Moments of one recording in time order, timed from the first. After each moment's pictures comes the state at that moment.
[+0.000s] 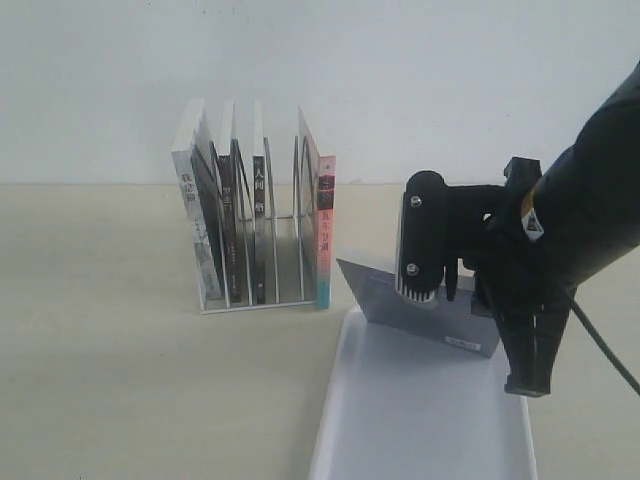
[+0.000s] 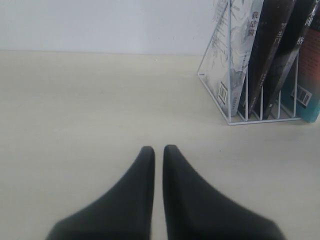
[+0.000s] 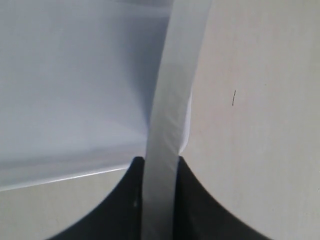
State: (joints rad) left arm -0.06 0.00 0.00 -0.04 0.34 -0.02; right arm 0.66 1.42 -0.96 -0.33 0.77 -0.62
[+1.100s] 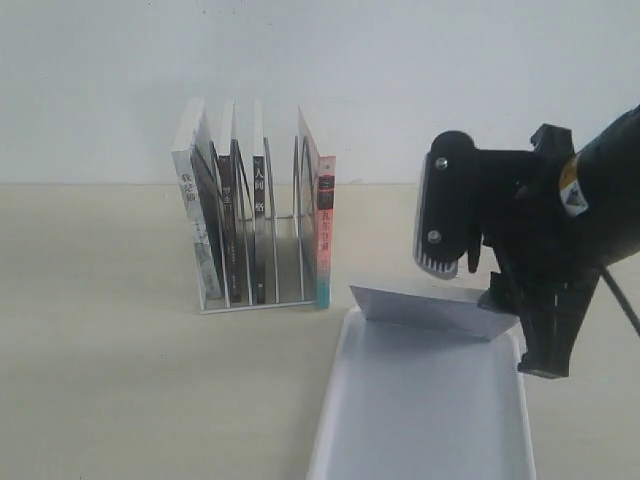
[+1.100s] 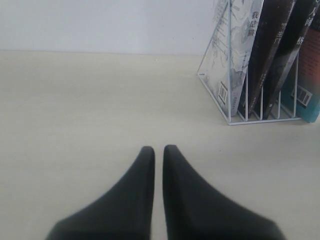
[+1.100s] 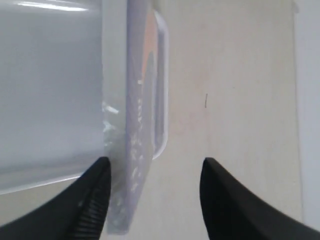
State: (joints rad) left arm -0.06 0.00 0.00 -0.04 0.34 -0.02; right arm 0.66 1.30 -0.95 -0.33 0.76 -0.59
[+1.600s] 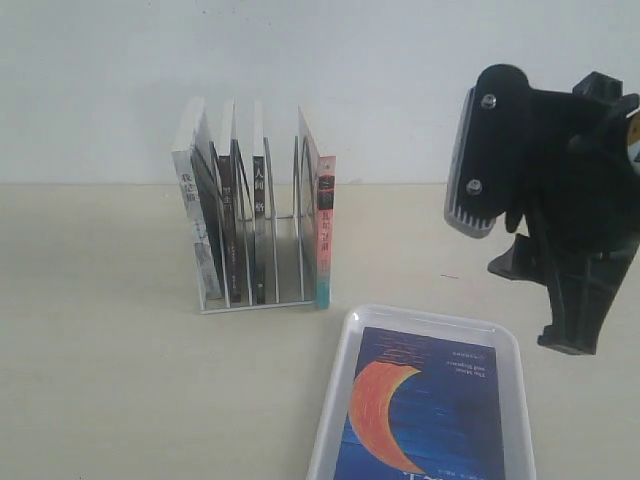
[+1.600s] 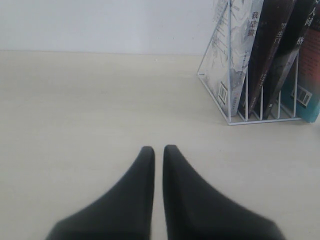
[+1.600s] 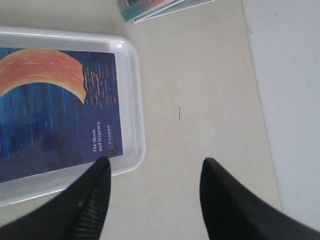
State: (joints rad) left arm -0.06 0.00 0.00 -0.04 0.34 -0.02; right arm 0.66 1.18 -0.95 -0.30 0.75 -0.58
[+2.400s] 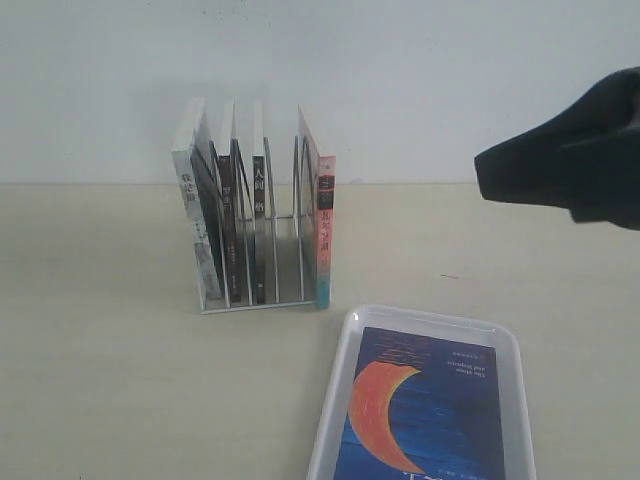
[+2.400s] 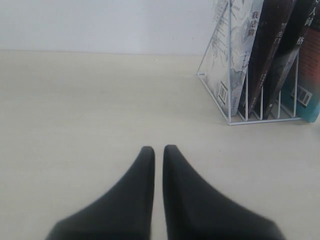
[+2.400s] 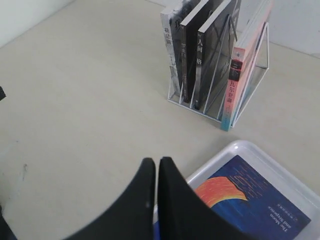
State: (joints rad) left arm -0.06 0.00 0.00 -0.04 0.34 -0.02; right arm 0.66 0.88 -0.95 0.29 0.72 -0.12
